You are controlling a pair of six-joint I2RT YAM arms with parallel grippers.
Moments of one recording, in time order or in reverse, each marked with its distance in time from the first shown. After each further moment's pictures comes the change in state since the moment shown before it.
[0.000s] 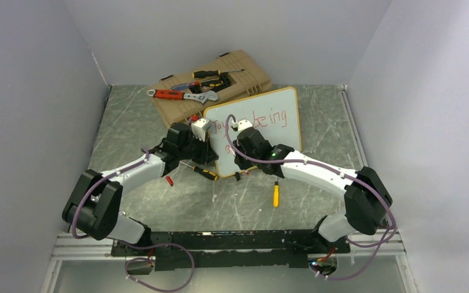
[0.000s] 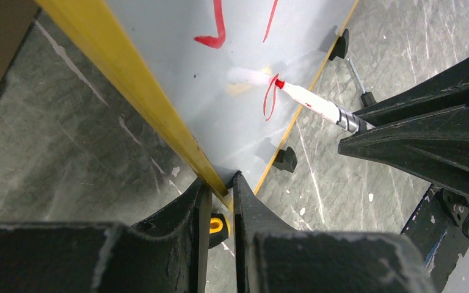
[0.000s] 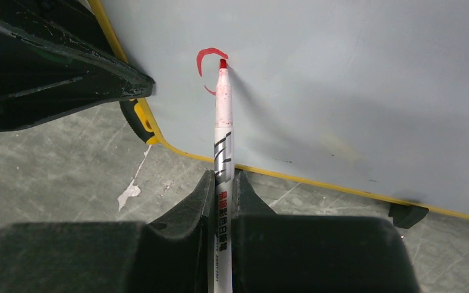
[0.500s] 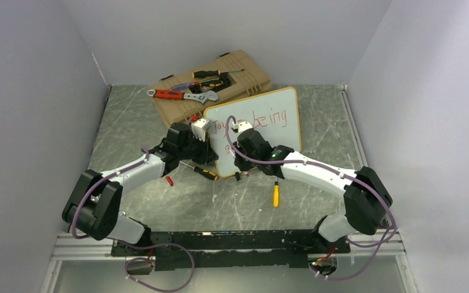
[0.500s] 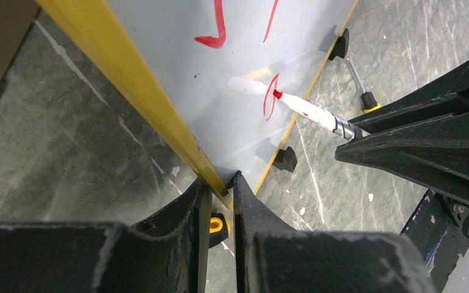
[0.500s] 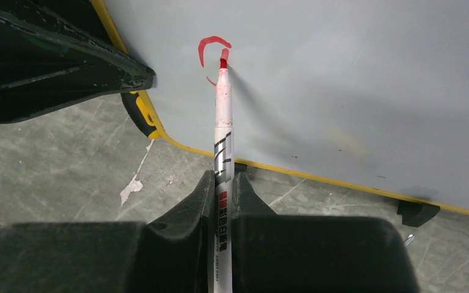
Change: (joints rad) left arm 0.000 -0.002 0.000 -0.003 -0.002 0.000; right arm 0.000 0.000 -0.013 0.002 -0.020 0.012
